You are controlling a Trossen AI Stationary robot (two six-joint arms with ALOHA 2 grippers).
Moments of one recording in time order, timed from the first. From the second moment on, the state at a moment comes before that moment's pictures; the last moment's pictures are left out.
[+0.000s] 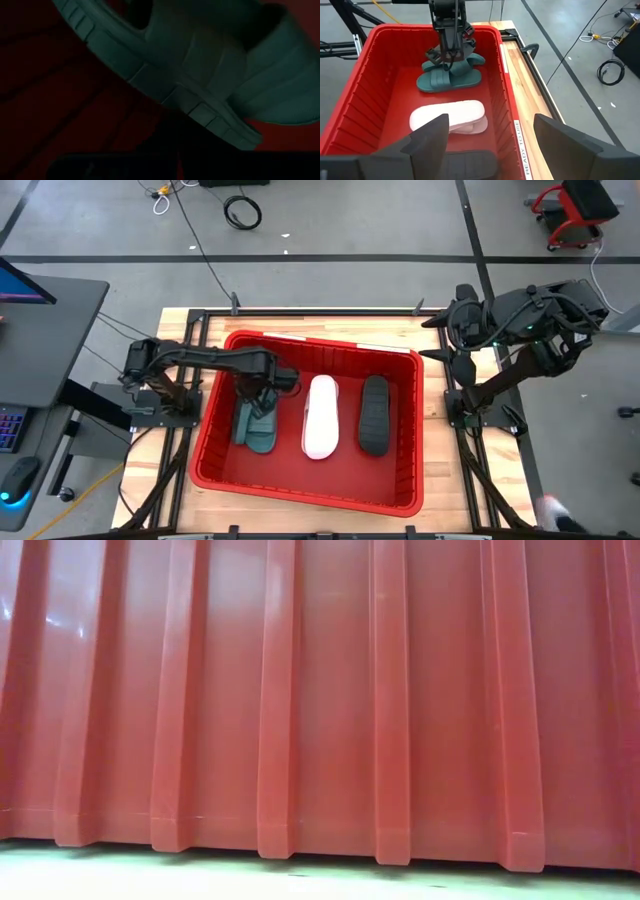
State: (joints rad) left arm 0.01 1.68 1.37 -1.52 -0.07 -0.65; right arm 0.22 1.38 2.30 -1.57 0.36 0.24
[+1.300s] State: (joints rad) left arm -0.02 1.76 1.37 -1.33 0.06 -0.64; right arm 0.23 1.38 2.30 -1.57 0.36 0.26
